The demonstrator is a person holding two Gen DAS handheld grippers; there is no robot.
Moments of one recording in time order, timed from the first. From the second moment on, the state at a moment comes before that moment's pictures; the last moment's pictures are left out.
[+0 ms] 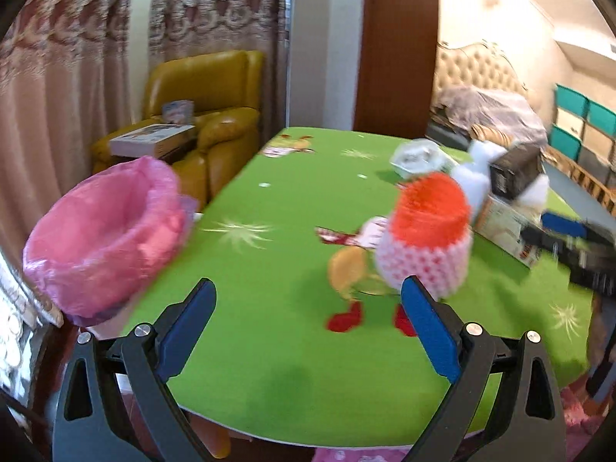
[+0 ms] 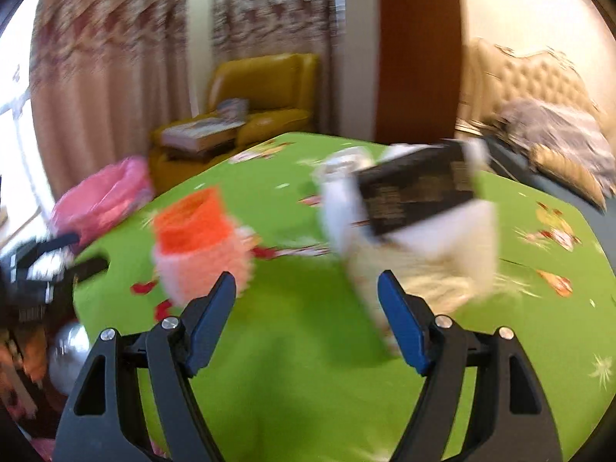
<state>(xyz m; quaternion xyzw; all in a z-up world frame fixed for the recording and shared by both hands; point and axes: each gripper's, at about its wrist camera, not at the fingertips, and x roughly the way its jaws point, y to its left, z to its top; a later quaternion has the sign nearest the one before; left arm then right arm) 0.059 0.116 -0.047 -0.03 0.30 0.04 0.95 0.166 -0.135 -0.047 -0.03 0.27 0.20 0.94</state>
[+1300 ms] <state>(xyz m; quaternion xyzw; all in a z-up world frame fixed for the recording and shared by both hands) 0.104 0.103 -0.058 -0.01 0.31 0.01 0.95 0.176 -0.154 -0.010 0.00 0.25 0.32 0.92</state>
